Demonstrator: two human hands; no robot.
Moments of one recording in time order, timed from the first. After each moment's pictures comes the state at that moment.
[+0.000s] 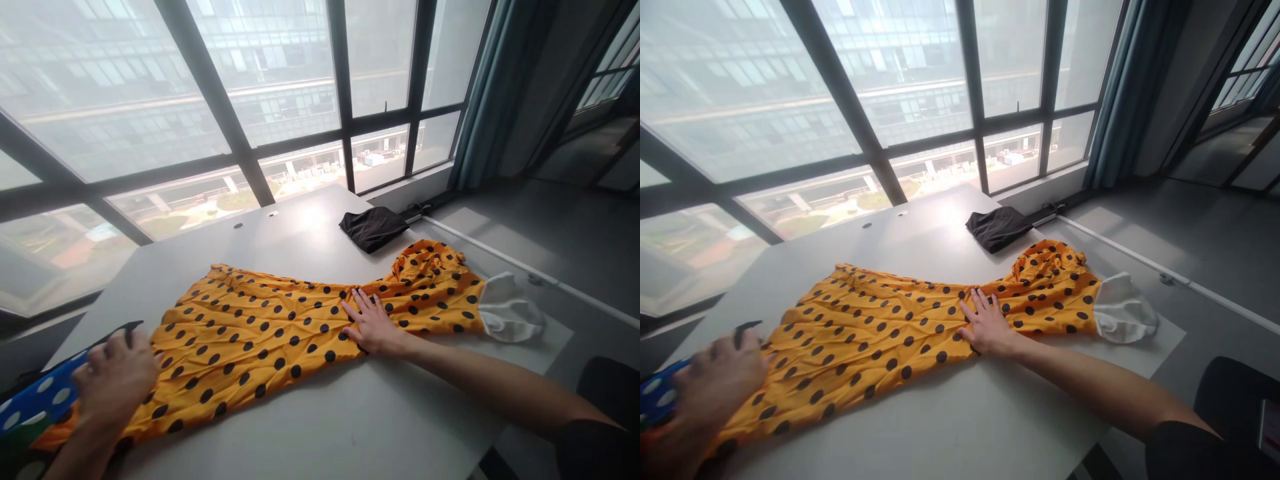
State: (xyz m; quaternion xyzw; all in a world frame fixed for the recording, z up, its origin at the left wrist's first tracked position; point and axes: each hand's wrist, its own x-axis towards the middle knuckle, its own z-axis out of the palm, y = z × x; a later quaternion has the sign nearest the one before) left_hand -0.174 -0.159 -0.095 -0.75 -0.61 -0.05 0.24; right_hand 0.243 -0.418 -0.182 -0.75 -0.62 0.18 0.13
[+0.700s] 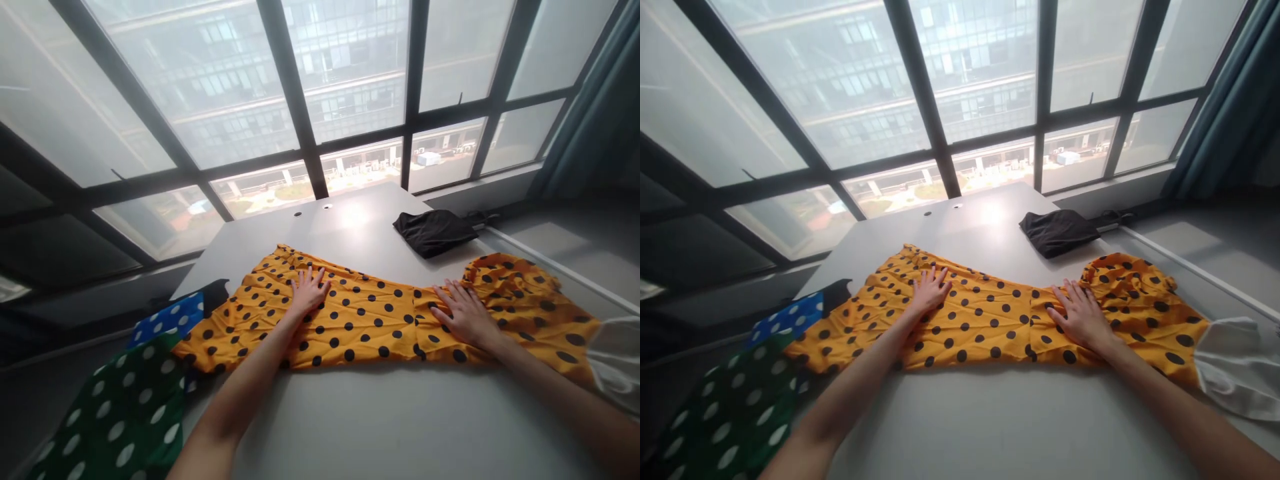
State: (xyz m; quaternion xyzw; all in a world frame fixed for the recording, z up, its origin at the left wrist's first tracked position) left_hand -0.006 -0.133 -0.195 -0.86 -0.51 -0.02 -0.05; right_hand 0.355 -0.435 -0.249 -0.82 -0.57 -0.05 0.08
